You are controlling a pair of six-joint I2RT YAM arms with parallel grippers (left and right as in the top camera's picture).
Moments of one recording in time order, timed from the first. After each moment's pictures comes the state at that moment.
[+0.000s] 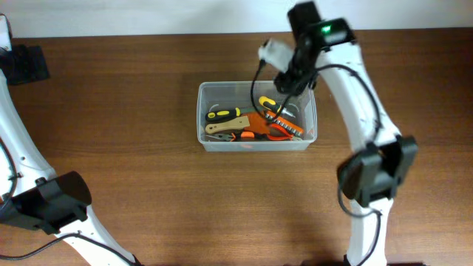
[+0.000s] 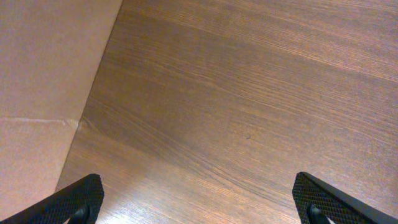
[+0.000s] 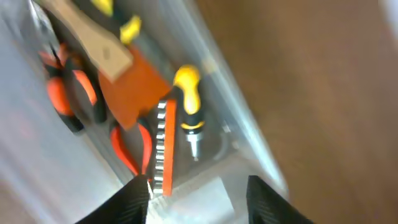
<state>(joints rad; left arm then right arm) 0.44 2.13 2.60 -1.48 -0.12 0.16 0.25 2.21 2.31 -1.37 -0.13 -0.76</state>
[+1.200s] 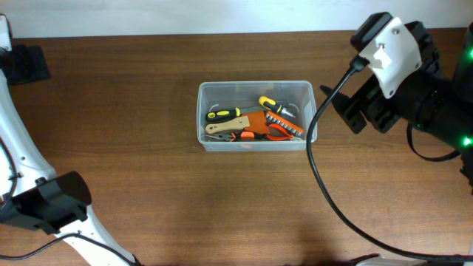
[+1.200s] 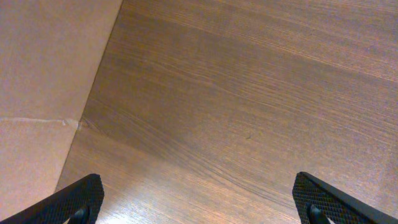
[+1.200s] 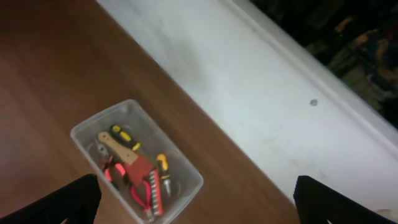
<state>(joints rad) 0.44 2.13 2.60 -1.48 -0.12 0.16 0.25 1.49 2.44 -1.44 -0.23 -0.57</state>
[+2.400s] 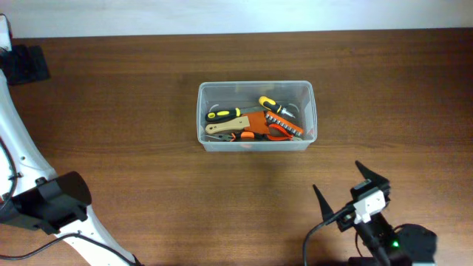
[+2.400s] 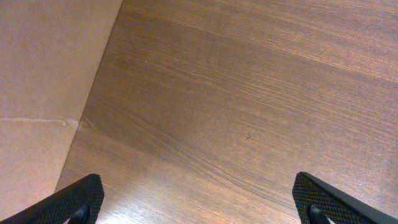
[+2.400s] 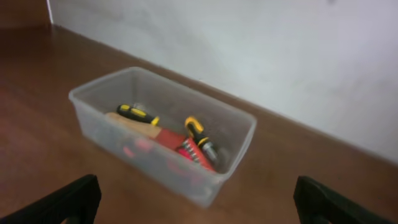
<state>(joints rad) 0.44 2.13 2.60 -1.48 -0.12 0.16 -0.05 0.07 0.37 -0.47 -0.46 -0.28</state>
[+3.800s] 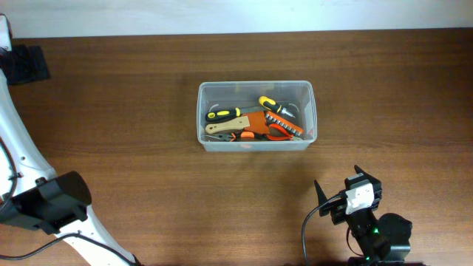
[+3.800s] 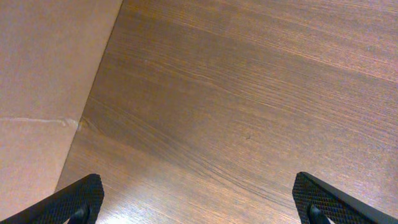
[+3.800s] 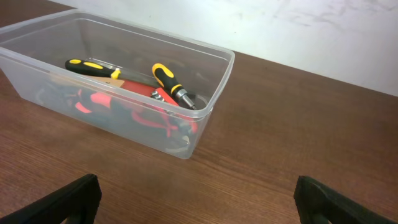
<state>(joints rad) 0.44 2.13 2.60 -1.48 -0.12 0.16 -0.05 0.02 0.12 -0.38 -0.29 -0.23</state>
